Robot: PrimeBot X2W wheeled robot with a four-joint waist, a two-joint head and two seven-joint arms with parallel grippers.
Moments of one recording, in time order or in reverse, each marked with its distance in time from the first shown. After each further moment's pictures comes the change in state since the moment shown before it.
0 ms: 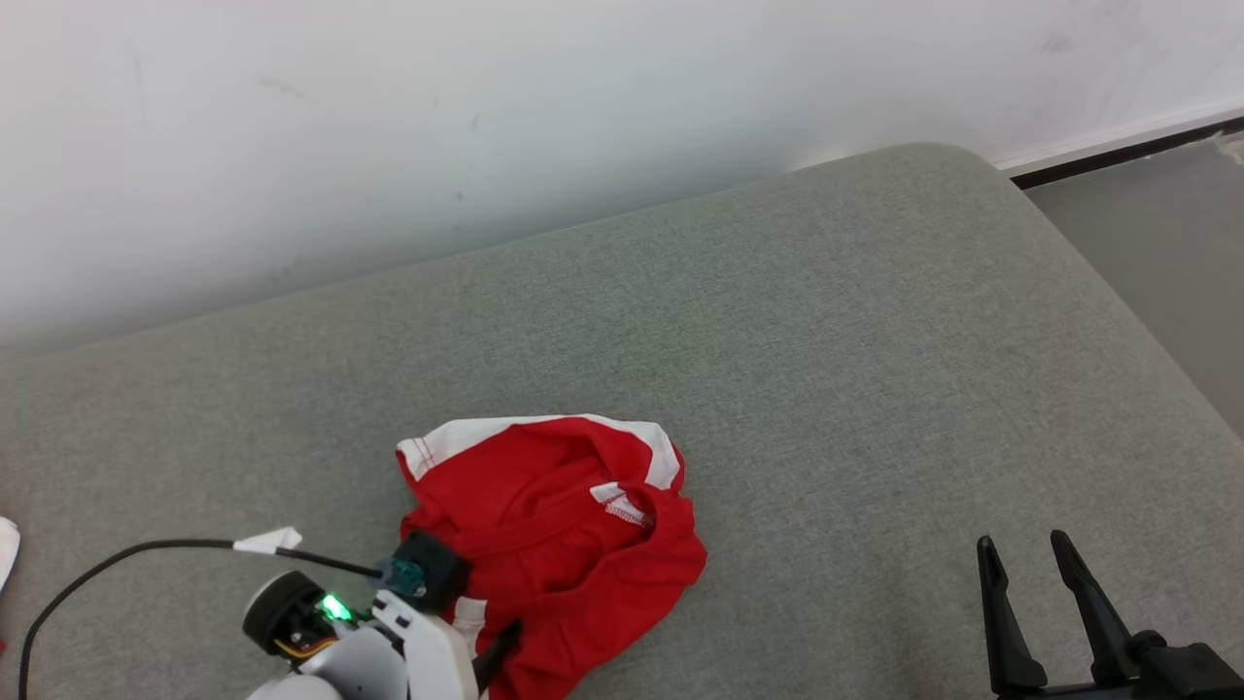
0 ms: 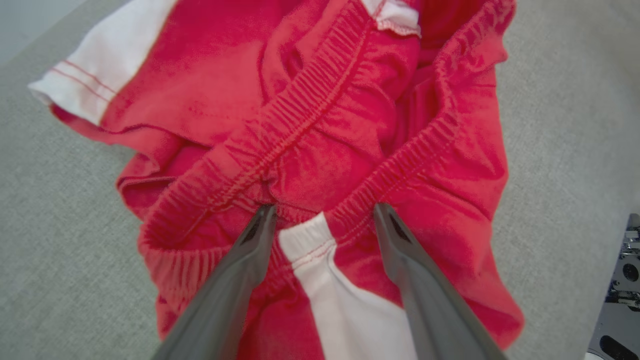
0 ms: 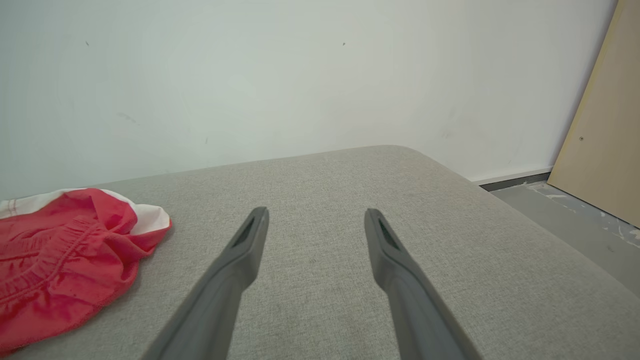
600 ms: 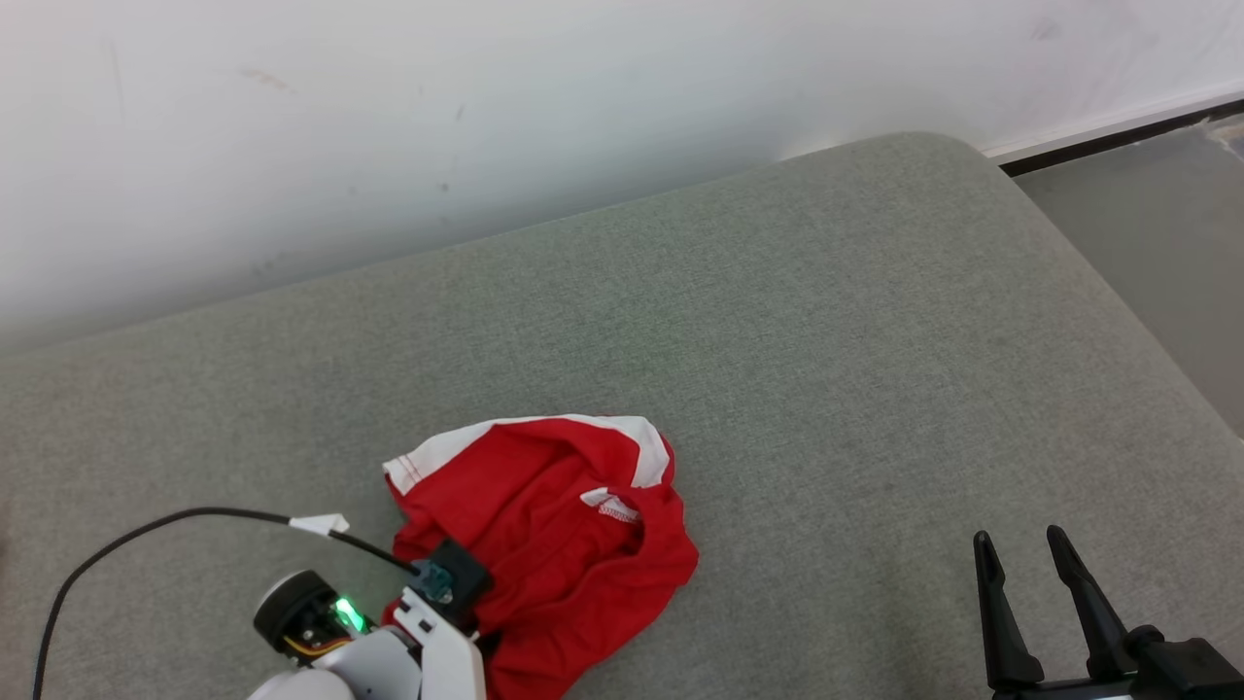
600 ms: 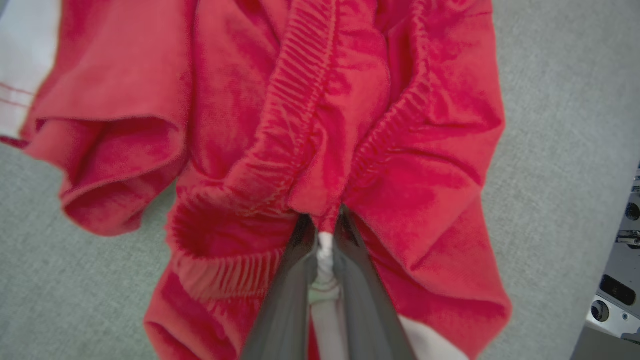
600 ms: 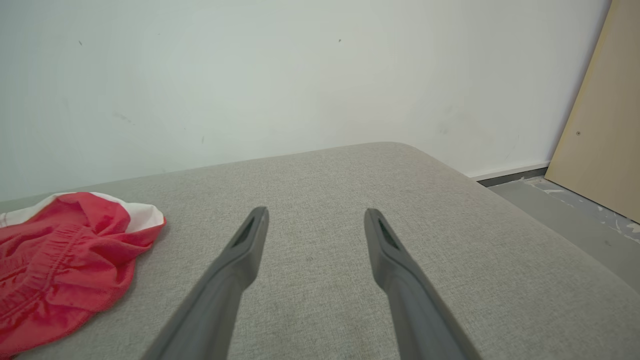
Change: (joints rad) left arm -0.085 0.084 -0.198 -0.013 -0.082 -0.005 0.115; right arm -0.009 0.000 0.007 0.002 0.012 0.000 0.000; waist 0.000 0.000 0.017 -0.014
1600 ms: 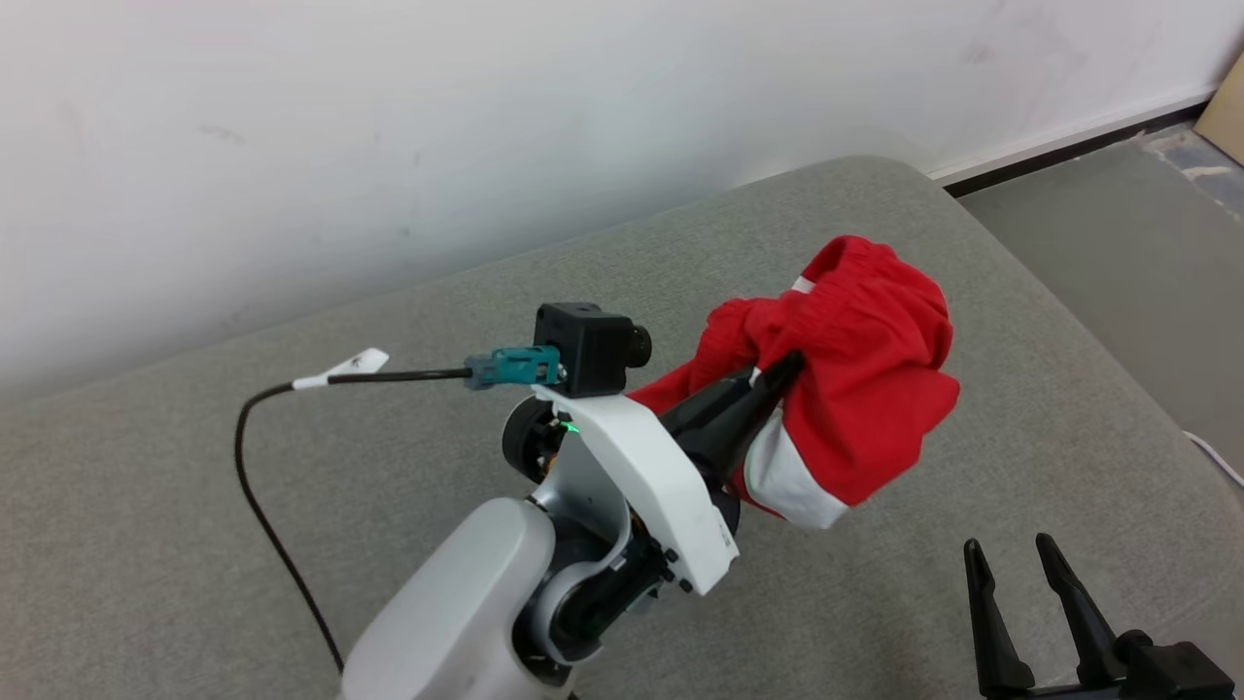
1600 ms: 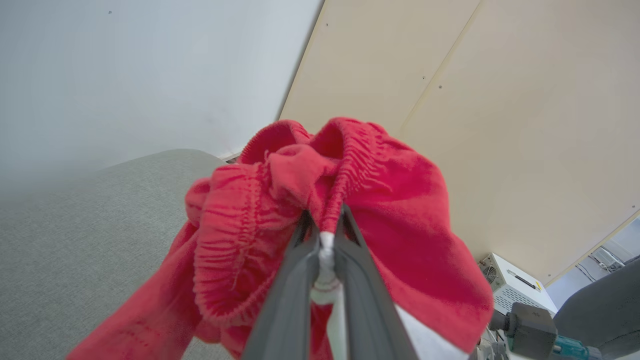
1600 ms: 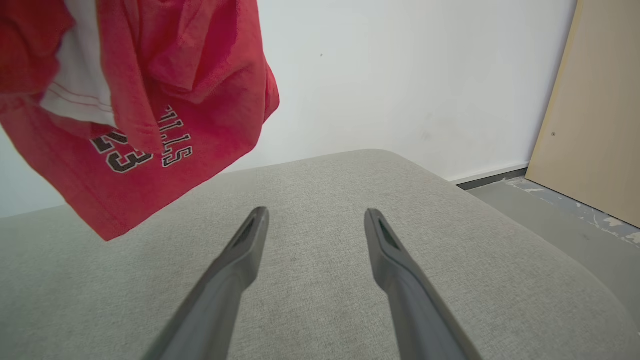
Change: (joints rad) left arm -0.198 -0.430 0.167 -0.177 -0.332 0.105 -0.160; right arm 0.001 0.000 0.013 0.017 0.010 0.000 0.000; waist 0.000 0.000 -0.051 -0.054
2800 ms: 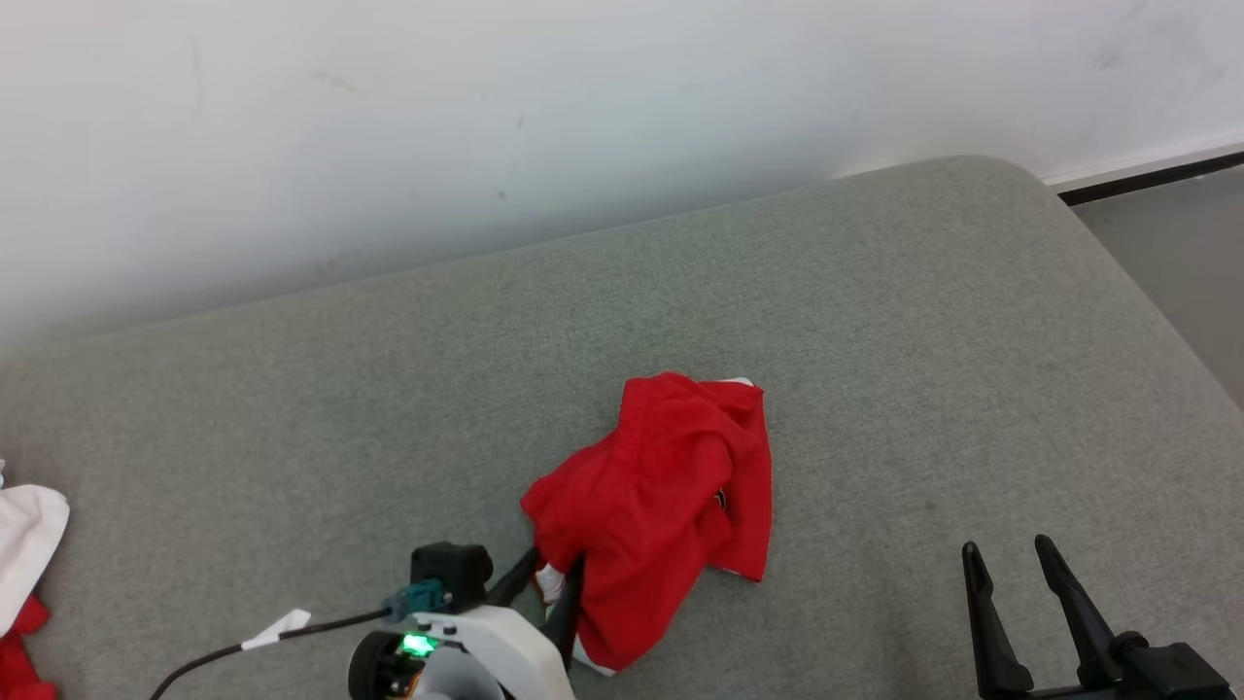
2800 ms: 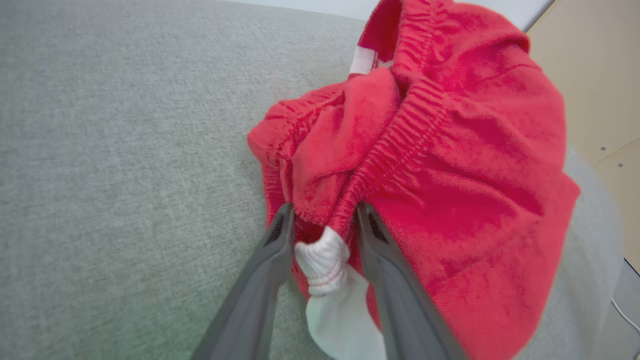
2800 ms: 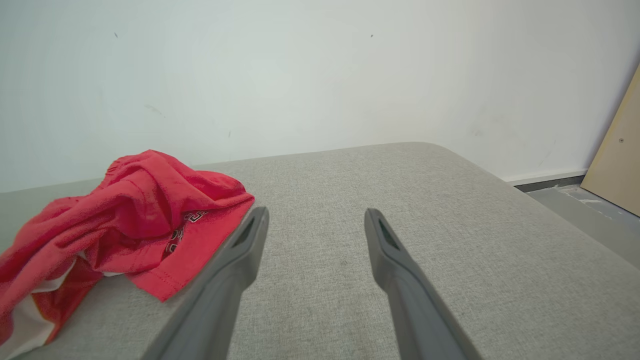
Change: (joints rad) left arm 0.225 0.058 -0.004 0.516 0.120 0.085 -0.397; right arm 0.002 0.000 -0.002 0.002 -0.026 0.000 0.000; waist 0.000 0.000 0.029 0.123
